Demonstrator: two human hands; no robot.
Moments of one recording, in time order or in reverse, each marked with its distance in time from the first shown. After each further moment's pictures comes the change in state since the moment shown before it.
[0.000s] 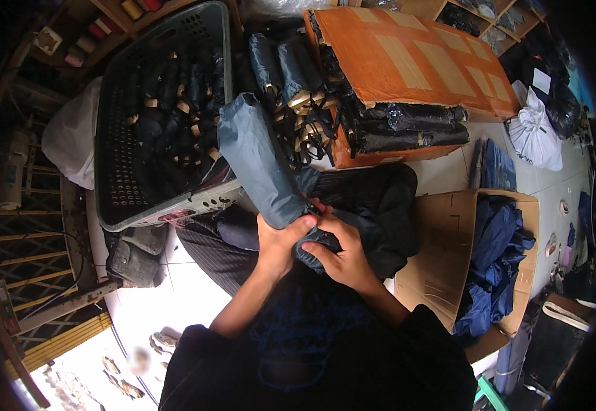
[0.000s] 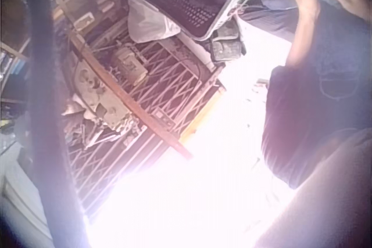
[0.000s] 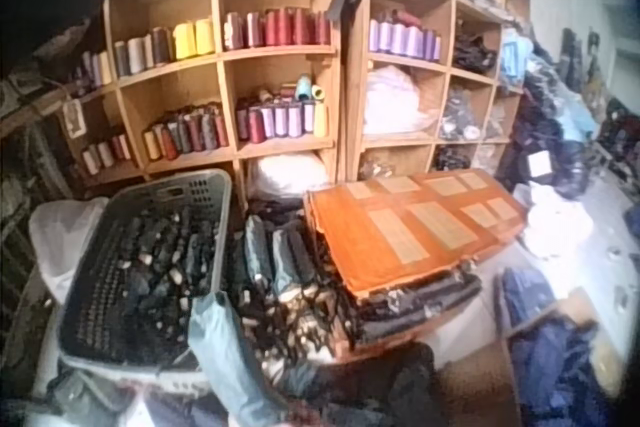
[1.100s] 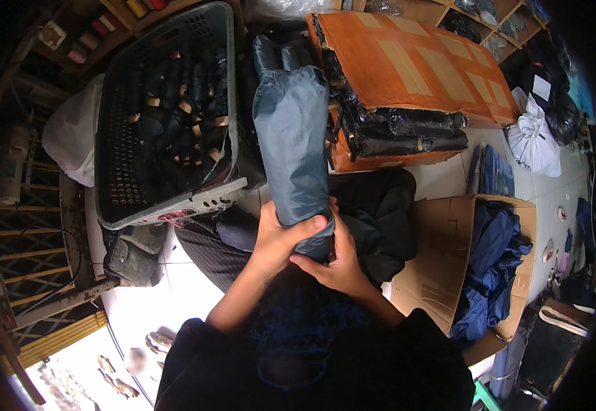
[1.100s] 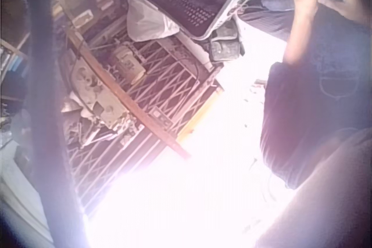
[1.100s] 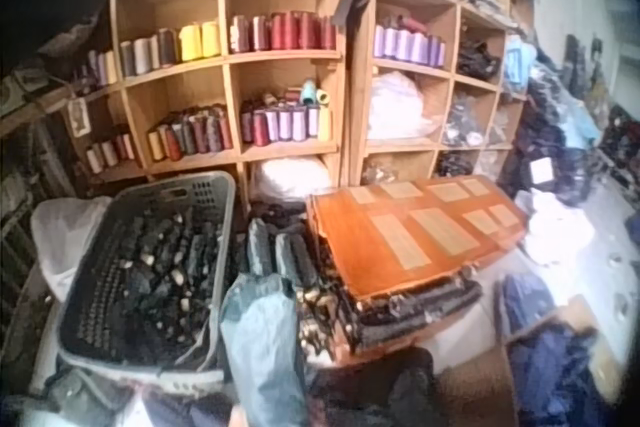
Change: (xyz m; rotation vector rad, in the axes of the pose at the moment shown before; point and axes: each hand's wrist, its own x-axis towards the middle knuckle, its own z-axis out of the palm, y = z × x) left_hand 0.012 0.024 0.007 0.112 -0.156 -0.097; right_hand -0.003 -0.004 0.010 -0.084 0.008 -0.025
